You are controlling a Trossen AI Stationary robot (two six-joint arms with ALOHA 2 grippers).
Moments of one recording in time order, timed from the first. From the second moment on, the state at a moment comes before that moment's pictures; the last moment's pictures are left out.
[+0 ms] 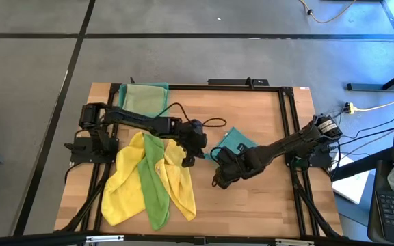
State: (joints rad) left arm 0.06 1.78 1.16 -0.21 0.33 0.01; right arm 0.40 1.73 1.38 -0.97 0.36 1.03
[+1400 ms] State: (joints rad) left arm 0.03 1.84 1.16 0.10 0.38 0.01; right arm 0.62 1.66 1.20 -1.02 0.31 1.35
